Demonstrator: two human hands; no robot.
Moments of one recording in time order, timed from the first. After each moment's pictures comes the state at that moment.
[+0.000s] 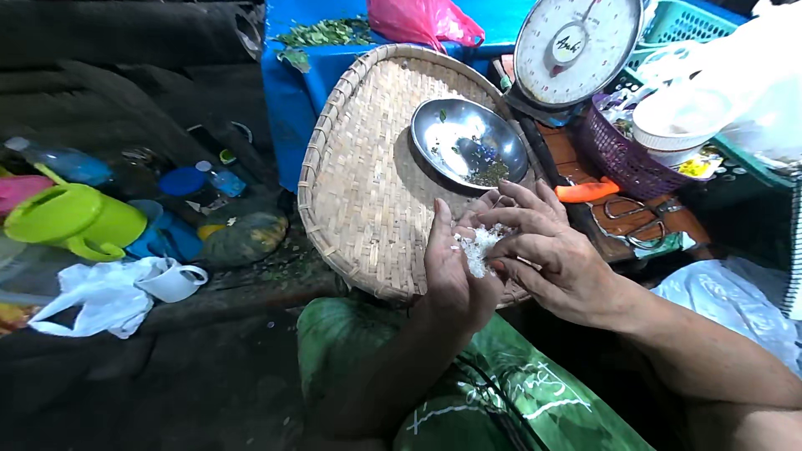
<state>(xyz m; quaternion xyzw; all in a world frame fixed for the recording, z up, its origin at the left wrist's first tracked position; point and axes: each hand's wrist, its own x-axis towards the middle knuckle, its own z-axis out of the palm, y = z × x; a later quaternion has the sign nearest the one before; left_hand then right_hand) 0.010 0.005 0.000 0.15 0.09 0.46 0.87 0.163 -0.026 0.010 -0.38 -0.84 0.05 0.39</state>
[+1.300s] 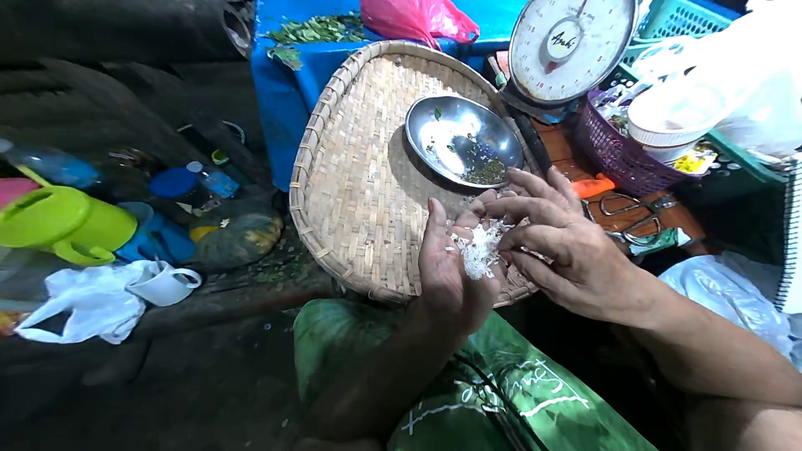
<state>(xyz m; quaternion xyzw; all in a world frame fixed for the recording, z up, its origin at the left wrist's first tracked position) 0.009 0.006 -0.004 0.15 0.05 0.44 0.88 0.174 -0.031 0.026 -0.40 -0.85 0.03 0.35</state>
